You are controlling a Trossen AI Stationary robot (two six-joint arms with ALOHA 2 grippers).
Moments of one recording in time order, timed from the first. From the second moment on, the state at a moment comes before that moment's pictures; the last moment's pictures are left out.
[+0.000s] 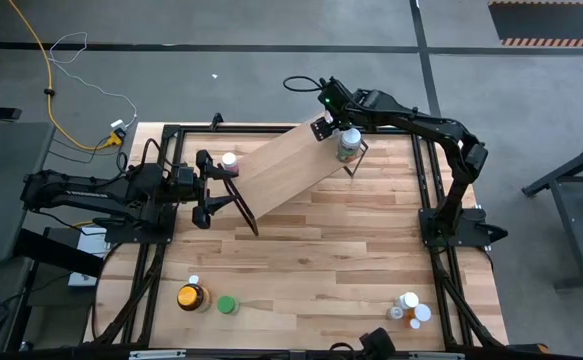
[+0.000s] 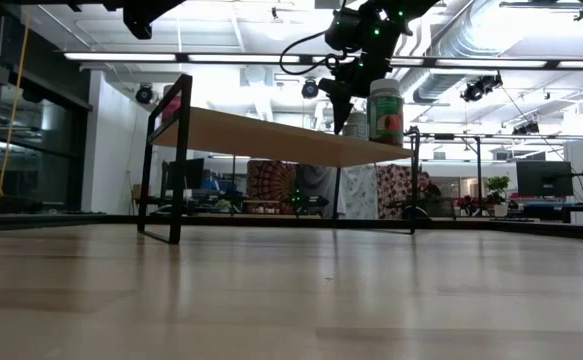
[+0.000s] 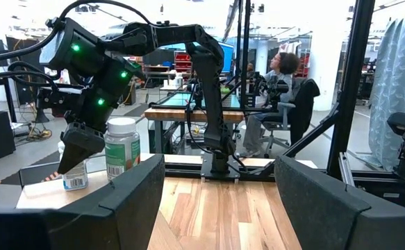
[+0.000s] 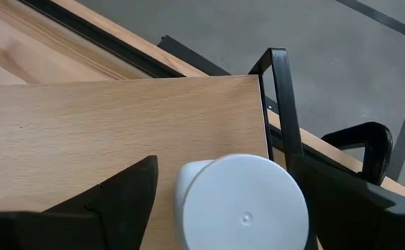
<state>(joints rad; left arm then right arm) 0.10 0.64 0.46 0.29 -0.10 0.00 -0.55 1.79 1.66 -0.89 0.28 0.38</state>
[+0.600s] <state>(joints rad) 0.10 0.64 0.46 0.29 -0.10 0.00 -0.53 1.75 1.86 -0.95 0.32 0.17</state>
